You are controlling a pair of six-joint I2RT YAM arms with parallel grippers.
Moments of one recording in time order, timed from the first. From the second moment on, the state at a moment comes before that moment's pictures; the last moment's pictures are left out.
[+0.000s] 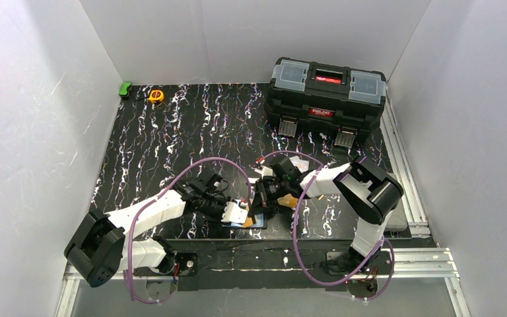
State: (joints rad) left arm -0.70 1.19 0.58 -0.58 0.50 1.10; right arm 0.79 1.80 0.76 0.18 -0.76 0.77
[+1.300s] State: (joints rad) left arm -0.70 1.20 0.57 -0.60 0.54 1.12; right arm 0.89 1.78 0.86 -0.01 -0.52 0.75
